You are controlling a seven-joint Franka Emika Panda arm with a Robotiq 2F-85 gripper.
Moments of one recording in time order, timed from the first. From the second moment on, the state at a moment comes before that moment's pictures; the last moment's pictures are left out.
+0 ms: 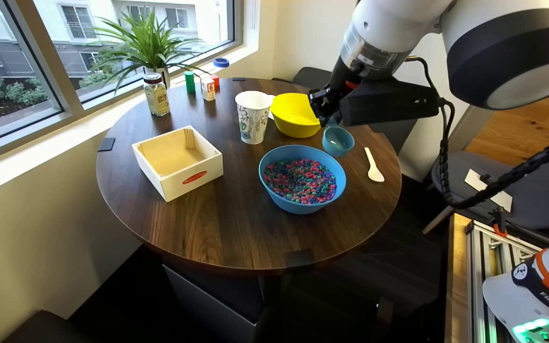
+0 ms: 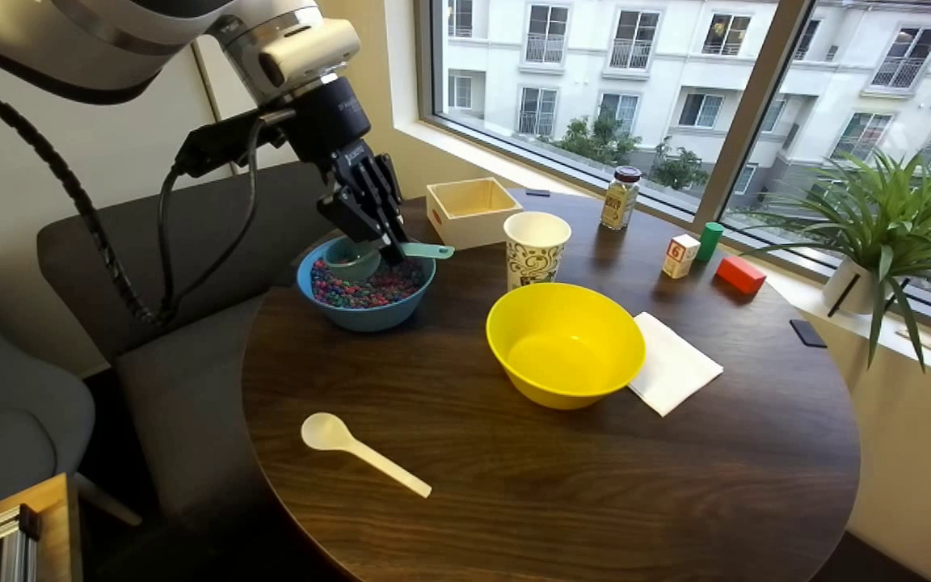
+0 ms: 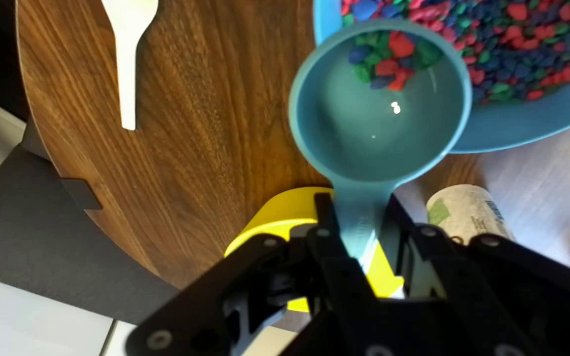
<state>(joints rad) 0.14 -0.19 0.14 -2.21 -0.53 2.14 1.31</state>
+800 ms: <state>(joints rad) 0.07 -0.24 0.13 -2.25 -0.52 2.16 1.28</state>
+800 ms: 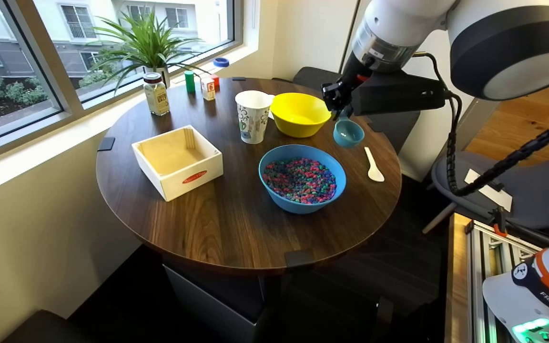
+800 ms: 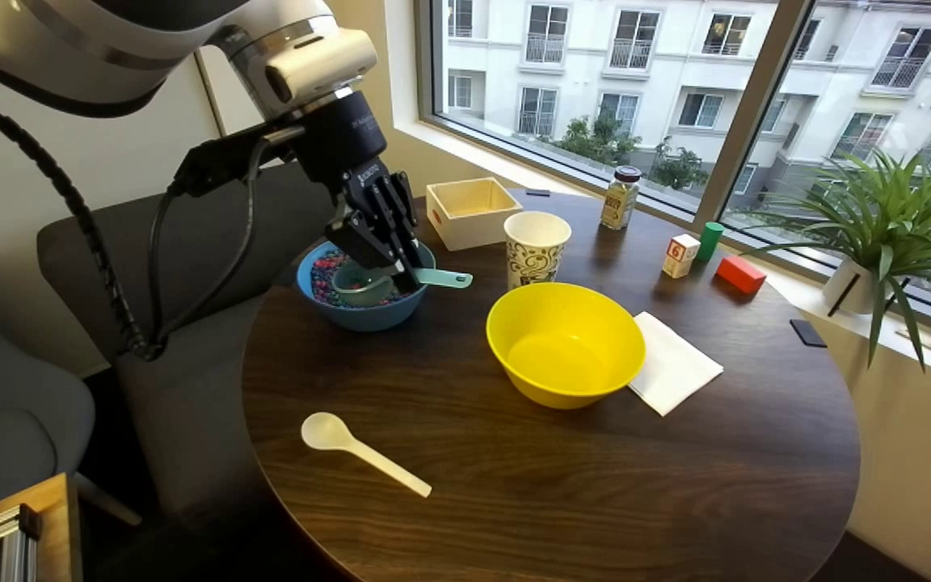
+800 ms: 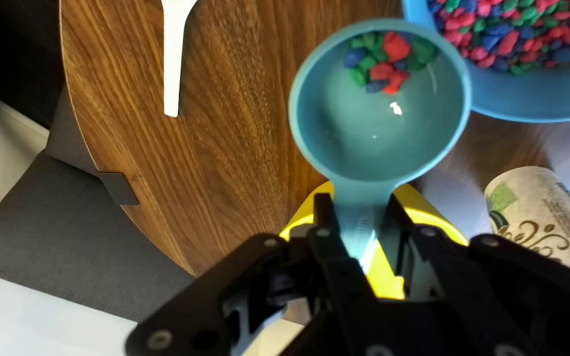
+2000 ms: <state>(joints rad) -0.01 -0.09 0.06 -2.26 -0.43 2.30 1.22</state>
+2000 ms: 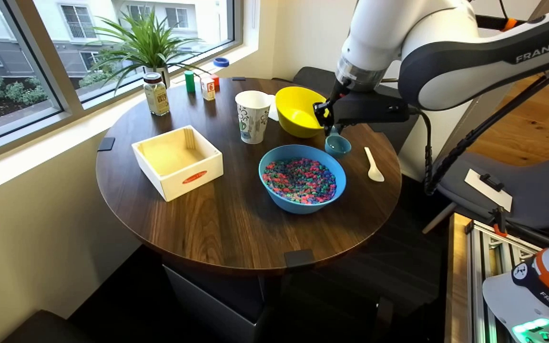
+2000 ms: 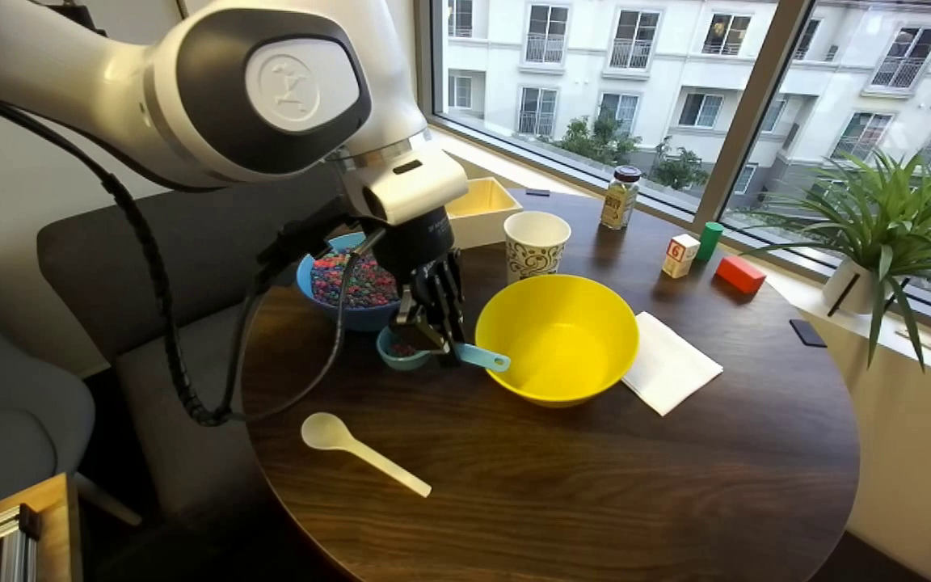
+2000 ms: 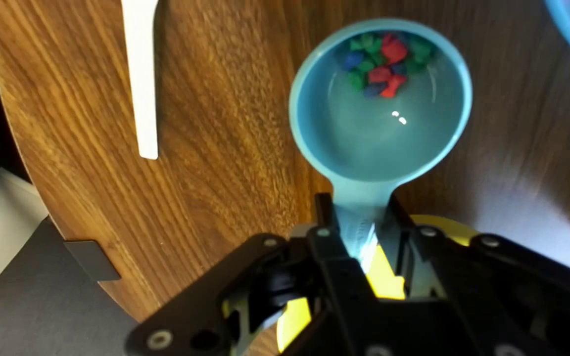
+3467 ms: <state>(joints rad) 0.00 -0.09 0.06 -2.25 -0.35 2.33 1.25</state>
